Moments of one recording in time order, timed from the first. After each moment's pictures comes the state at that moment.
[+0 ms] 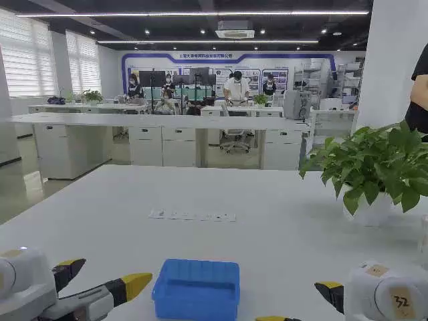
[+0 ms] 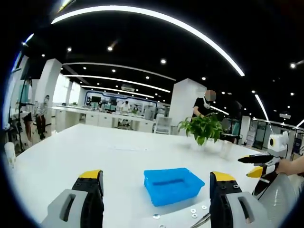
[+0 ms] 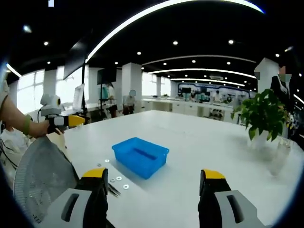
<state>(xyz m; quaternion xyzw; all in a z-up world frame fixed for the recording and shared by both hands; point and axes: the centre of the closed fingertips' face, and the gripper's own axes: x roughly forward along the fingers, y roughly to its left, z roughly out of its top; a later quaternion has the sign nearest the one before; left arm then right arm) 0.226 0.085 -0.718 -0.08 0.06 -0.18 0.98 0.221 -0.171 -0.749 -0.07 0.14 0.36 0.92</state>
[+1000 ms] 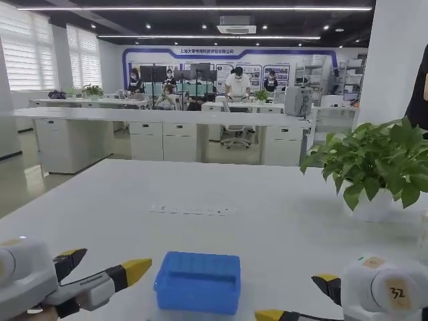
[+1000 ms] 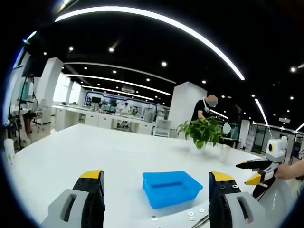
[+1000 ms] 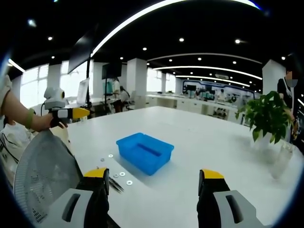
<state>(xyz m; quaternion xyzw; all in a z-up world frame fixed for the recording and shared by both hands) 0.224 0.089 -0.713 -0.09 0.05 -0.18 0.98 0.218 -0.169 -0.752 -0.08 0.15 0.36 0.92</state>
